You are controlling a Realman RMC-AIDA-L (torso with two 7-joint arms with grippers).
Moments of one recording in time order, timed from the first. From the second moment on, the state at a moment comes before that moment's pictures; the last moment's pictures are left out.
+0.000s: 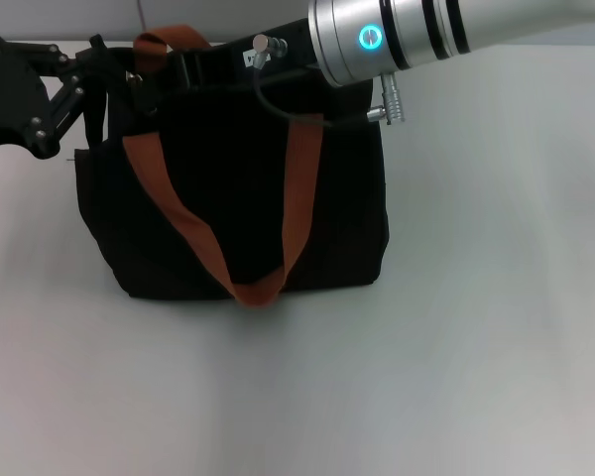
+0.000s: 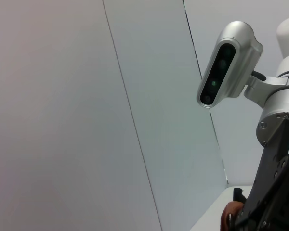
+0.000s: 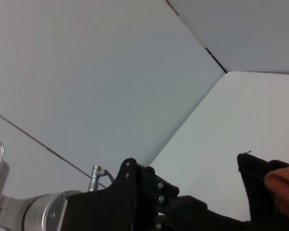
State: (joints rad) left arm -0.46 -2.01 0.47 0.74 1.80 1.69 -0.97; right arm 1.07 2.09 -1.41 -0.60 -1.62 -1.12 2.42
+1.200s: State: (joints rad) left arm -0.45 -2.01 0.45 0.74 1.79 1.69 -0.96; right arm 0.94 2.08 -1.41 -0.80 -1.81 -1.12 2.56
